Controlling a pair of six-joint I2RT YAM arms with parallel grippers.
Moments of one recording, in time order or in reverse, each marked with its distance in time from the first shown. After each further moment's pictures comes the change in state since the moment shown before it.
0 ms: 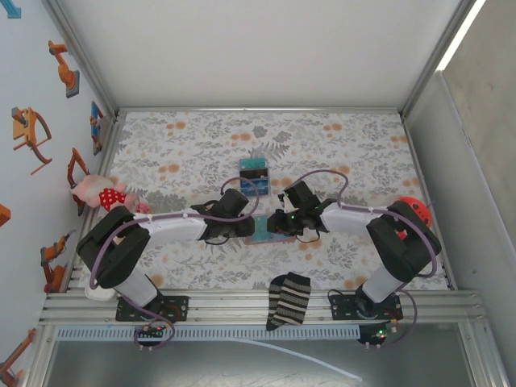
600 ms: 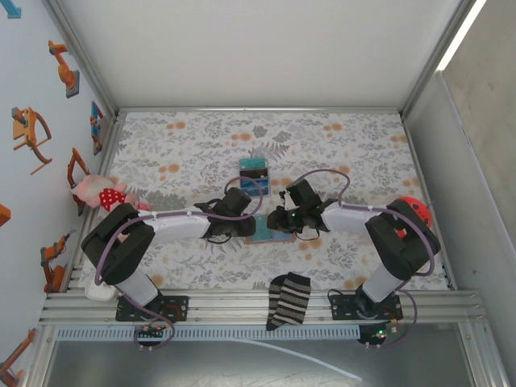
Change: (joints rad) left arm -0.002 0.032 0.030 -0.008 0.010 0.027; right arm -0.022 0.017 -0.012 0.075 -0.023 0.026
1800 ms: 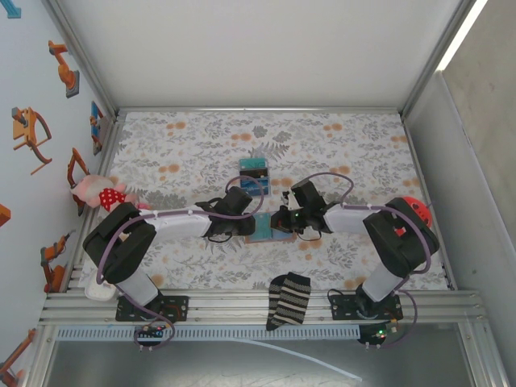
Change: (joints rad) left arm 0.000 0.011 0.015 -0.008 -0.004 0.010; right arm -0.042 0.012 -0.049 0.100 -0.051 0.033
